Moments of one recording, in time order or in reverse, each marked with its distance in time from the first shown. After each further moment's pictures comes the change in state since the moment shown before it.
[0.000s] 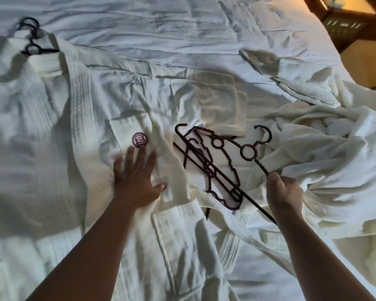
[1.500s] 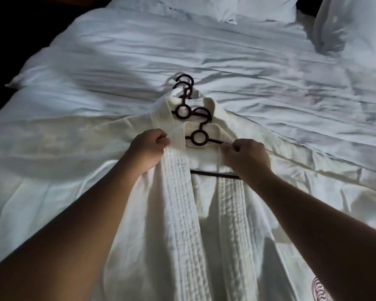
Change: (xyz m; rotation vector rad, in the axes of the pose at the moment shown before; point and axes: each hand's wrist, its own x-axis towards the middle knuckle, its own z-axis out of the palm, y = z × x) left_hand 0.240 -0.398 -0.113 -0.724 0.224 -0.308; right_hand -0.025 -0.437 0.410 -0.224 -0.390 -0.714
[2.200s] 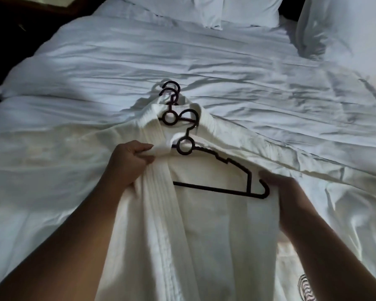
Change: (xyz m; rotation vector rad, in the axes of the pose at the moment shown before) left_hand -0.012 -0.013 0.009 -0.318 0.167 -0.058; right_hand -0.075 0.055 -0.063 1.183 -0.139 0.642
